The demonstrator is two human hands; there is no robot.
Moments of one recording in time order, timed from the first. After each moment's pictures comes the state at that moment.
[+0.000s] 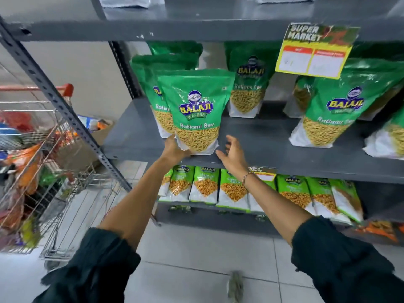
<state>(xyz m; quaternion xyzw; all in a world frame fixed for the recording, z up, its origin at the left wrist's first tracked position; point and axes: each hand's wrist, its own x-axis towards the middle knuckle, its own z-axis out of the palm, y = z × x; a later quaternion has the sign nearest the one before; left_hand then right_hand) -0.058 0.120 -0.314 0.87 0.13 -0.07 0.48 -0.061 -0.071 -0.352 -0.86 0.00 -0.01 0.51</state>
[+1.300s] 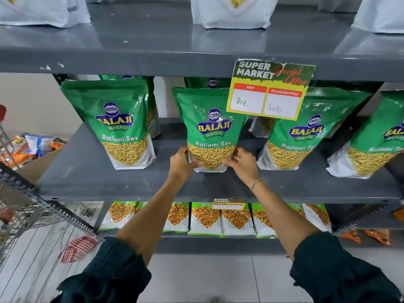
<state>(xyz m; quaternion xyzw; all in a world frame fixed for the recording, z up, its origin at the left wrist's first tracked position) 0.024 -0.008 -0.332 0.87 0.04 -0.02 0.50 0.018 -0.205 -0.351 -0.80 0.04 -0.05 0.60</state>
